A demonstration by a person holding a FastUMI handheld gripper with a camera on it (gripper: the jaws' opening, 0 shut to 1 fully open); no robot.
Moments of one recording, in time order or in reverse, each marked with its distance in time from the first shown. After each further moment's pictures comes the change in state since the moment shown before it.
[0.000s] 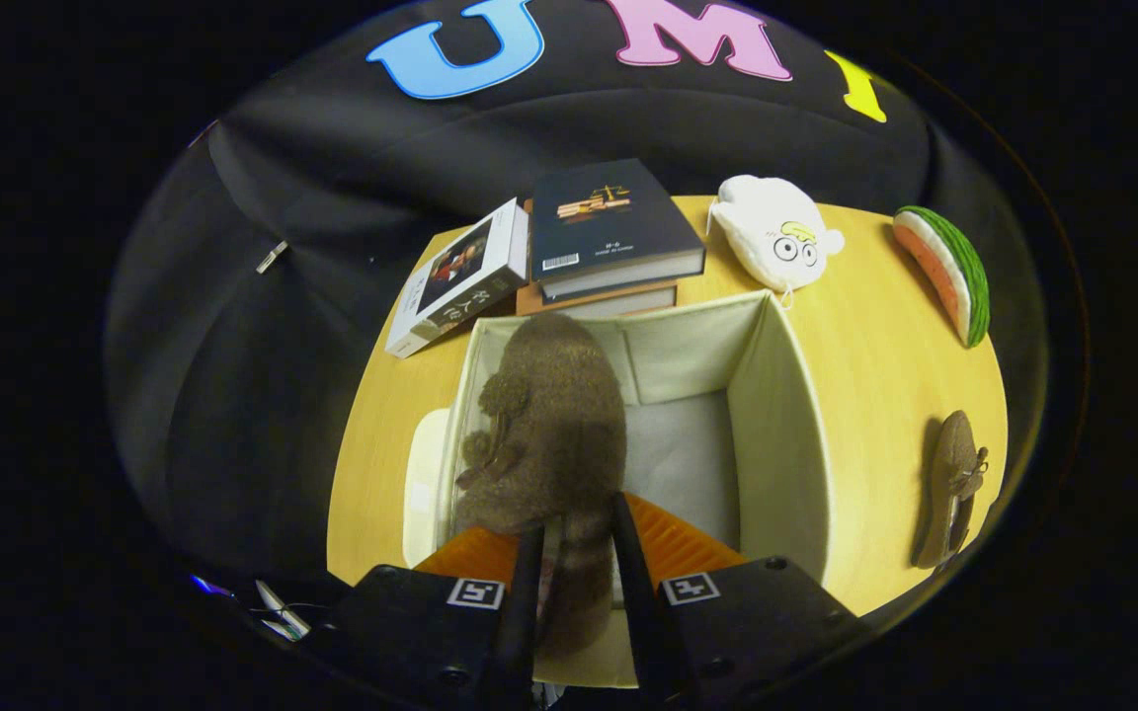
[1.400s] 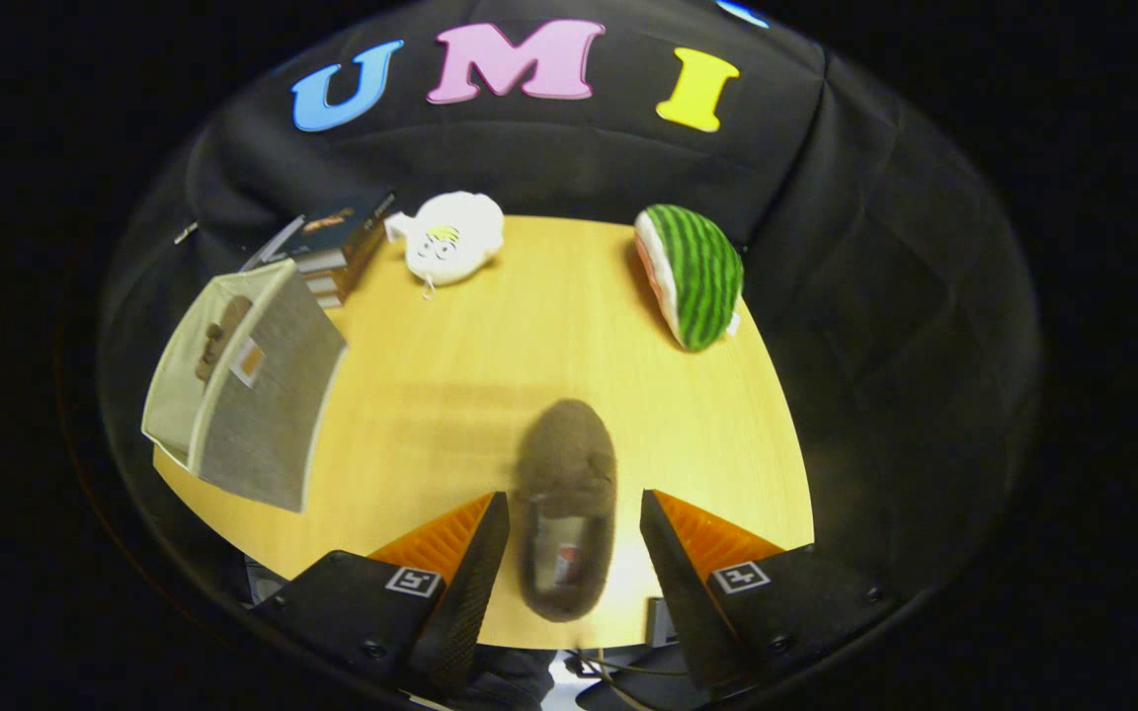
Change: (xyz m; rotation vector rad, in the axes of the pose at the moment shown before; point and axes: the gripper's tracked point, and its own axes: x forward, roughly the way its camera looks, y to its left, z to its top) arm -0.147 -0.441 -0.050 -0.119 -0.104 -0.391
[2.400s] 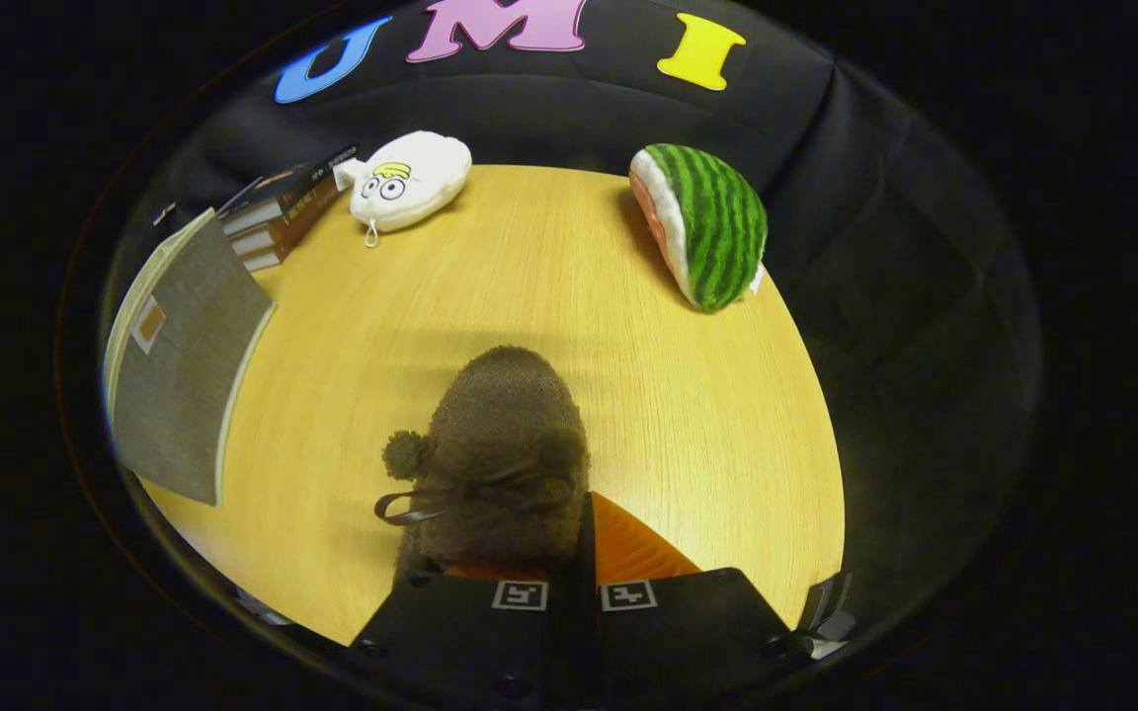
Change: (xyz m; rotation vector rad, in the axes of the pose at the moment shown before) arm 0.050 0.019 0.015 0.003 0.016 0.017
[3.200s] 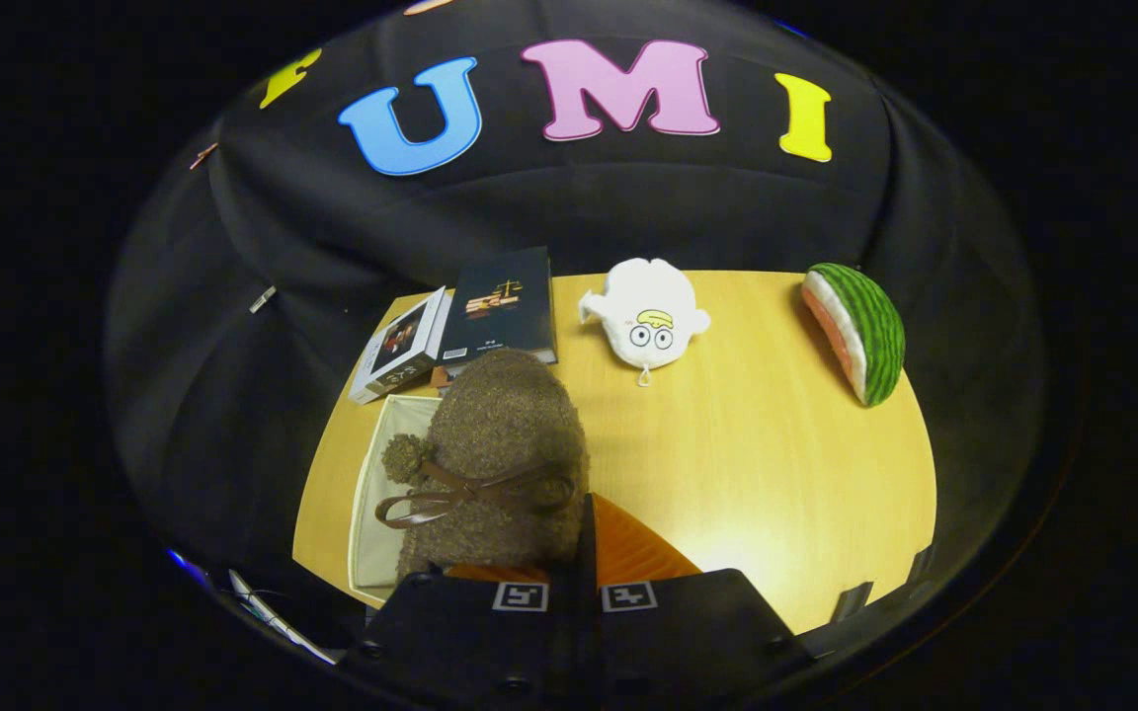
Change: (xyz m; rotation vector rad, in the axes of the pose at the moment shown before) arm -0.117 0.285 0.140 0.089 -0.067 0.270
